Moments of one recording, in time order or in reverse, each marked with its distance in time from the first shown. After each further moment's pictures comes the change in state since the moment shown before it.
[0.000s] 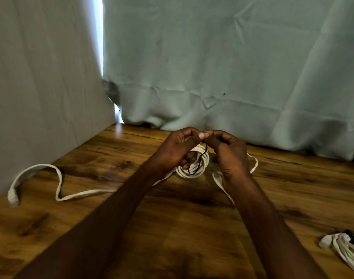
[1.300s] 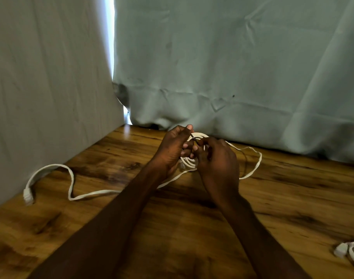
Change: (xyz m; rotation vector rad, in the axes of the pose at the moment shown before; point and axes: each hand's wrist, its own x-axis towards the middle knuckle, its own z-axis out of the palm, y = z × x) left_hand 0.019 -0.016 -0.021 -0.366 0.237 -0.049; right_hand -0.014 0.035 0.019 -0.840 0.009 -0.532
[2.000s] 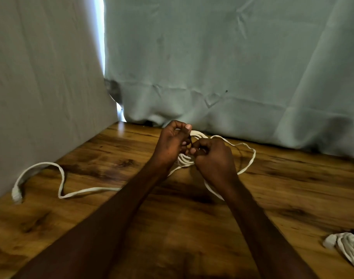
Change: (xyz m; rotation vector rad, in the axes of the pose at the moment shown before) left_hand -0.008 -0.006 0.014 0.240 0.052 0.146; right_hand 0.008 -0.003 -0.018 0.178 -0.228 0.218
